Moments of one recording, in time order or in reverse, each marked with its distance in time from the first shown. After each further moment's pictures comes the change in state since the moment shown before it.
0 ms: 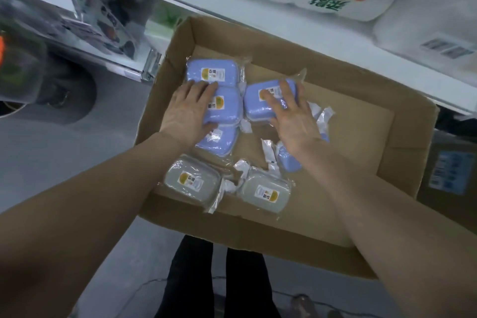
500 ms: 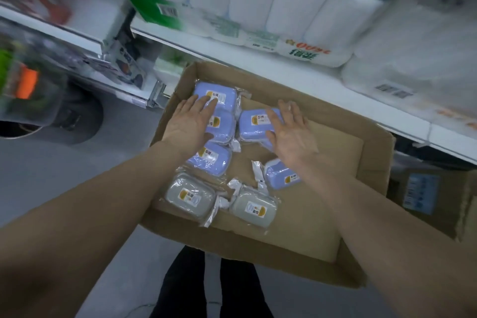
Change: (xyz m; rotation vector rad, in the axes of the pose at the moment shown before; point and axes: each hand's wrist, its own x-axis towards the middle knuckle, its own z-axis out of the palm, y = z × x) left_hand -0.002 0.019 -0.075 0.019 -0.046 -0.022; right_hand -0.022 -0.005 -0.090 -0.126 -0.046 0.021
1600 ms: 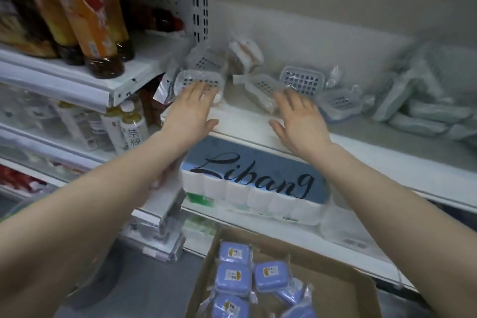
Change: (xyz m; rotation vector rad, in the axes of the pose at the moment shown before) left_hand -0.004 -0.075 -0.468 0.166 0.824 0.136; right_hand 0.004 -0.052 -0.470 -0.107 0.897 -0.093
